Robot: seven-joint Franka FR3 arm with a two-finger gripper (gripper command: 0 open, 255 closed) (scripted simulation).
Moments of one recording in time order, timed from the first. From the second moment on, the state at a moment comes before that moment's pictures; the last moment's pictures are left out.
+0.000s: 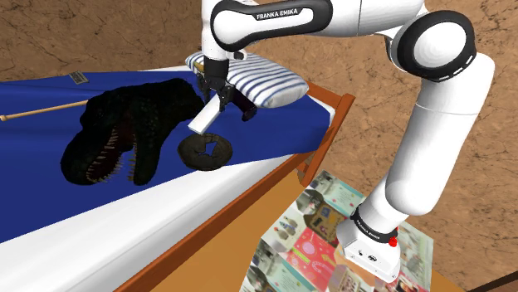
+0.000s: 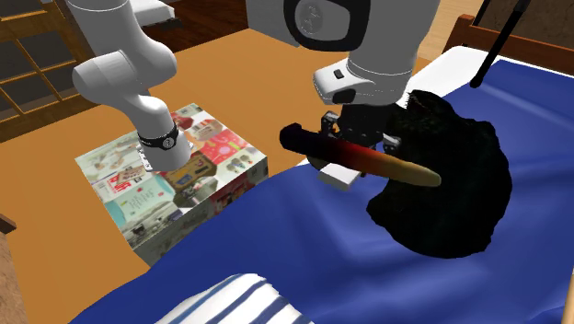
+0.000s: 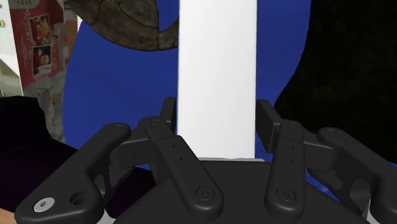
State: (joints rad) arm -0.03 0.27 0.34 -1.66 -0.10 1.90 1.73
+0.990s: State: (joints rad) arm 0.06 0.14 0.42 -1.91 -0.07 2.02 1.91
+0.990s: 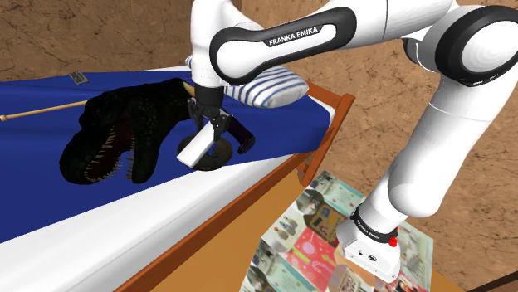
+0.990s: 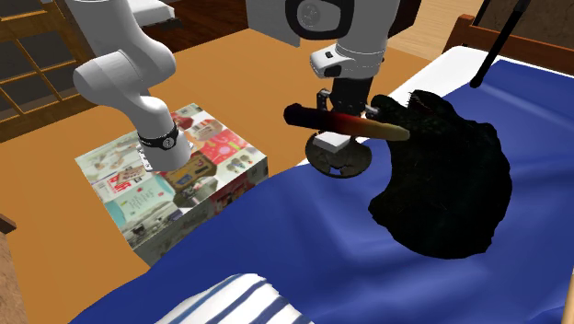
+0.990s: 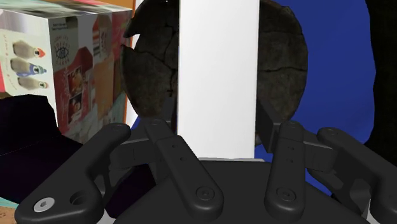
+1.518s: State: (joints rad) arm 0.07 0.19 0.41 -1.96 -0.09 2.11 1.92
